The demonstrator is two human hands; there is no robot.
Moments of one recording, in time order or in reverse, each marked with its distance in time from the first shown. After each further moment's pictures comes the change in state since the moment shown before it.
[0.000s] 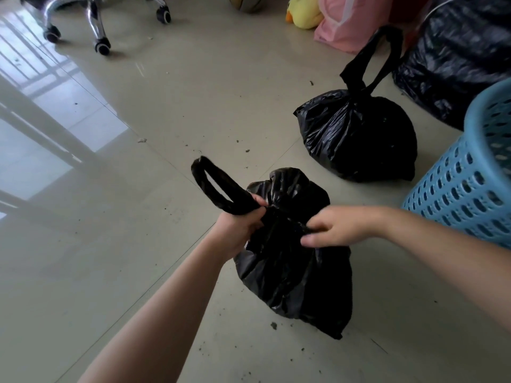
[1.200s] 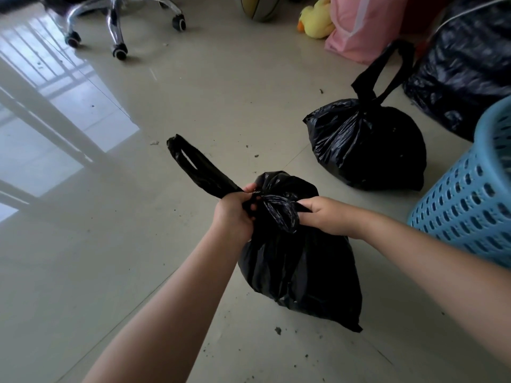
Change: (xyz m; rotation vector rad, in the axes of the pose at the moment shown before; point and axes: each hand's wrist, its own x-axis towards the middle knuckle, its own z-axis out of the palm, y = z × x) left_hand 0.010 0.029 0.005 -0.432 0.391 -0.246; right_hand 0.028 -0.010 0.001 0.573 0.251 -0.086
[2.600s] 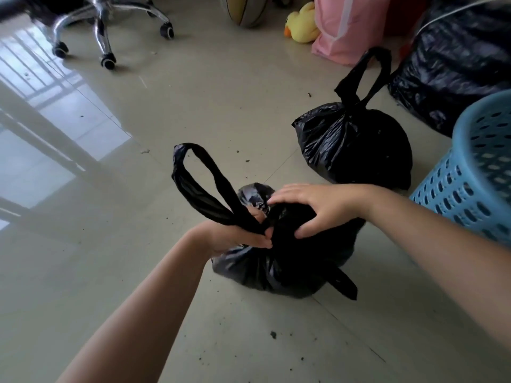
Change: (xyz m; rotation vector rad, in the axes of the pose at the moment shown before) left_hand -0.024 0.015 -0.013 1.070 -0.875 0.249; right_hand -0.010 -0.030 -0.039 -0.580 -0.211 -0.091
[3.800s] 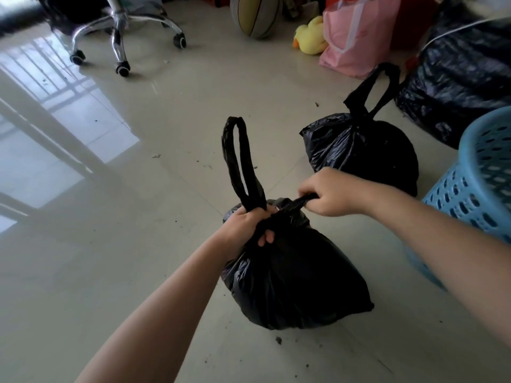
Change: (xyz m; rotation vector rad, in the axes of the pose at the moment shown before) left_hand 0.013 -0.010 0.007 -0.268 0.448 -0.130; right_hand -0.002 -0.017 -0.013 -0.113 0.325 0.124
